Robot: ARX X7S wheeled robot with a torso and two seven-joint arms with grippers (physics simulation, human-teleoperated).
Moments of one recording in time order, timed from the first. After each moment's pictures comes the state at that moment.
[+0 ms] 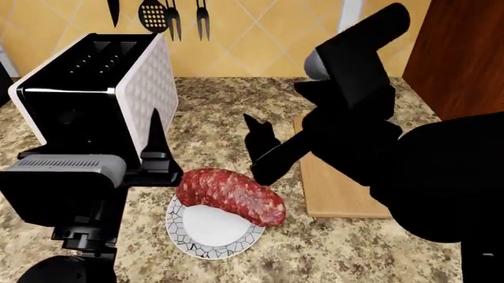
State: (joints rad) left arm -0.25 -0.21 0.00 0.78 -0.31 -0.58 -0.18; right arm 1.22 0.43 -0.28 -0.44 1.69 1.42 0.81
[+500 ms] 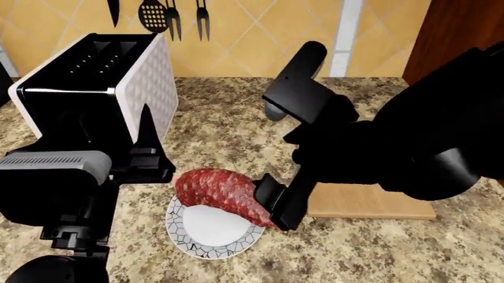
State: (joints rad) left arm -0.26 -0.23 -0.04 0.80 -0.36 -0.60 -0.20; right arm 1.58 0.53 -0.80 -0.17 1.82 1.53 0.51
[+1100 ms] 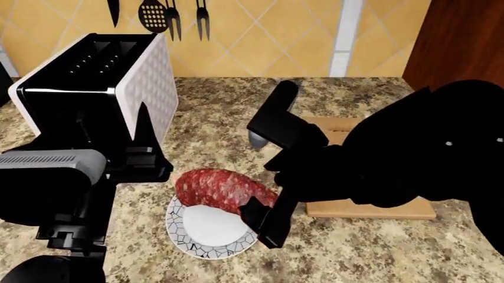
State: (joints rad) left arm -0.26 -0.24 -0.05 0.81 -0.40 -0.60 -0.22; right arm 1.48 0.52 -0.92 -0.18 1.55 1.39 0.17
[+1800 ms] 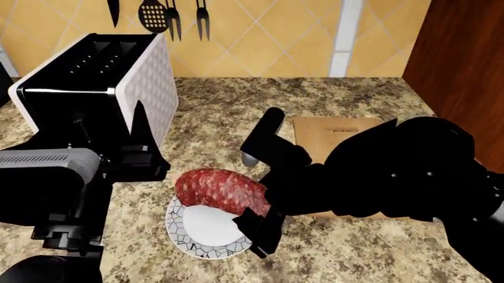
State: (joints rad) left arm -0.26 -0.26 -0.06 0.81 -0.43 -0.60 -0.24; right arm 1.37 0.50 -1.03 -0.15 1.32 1.24 -0.03
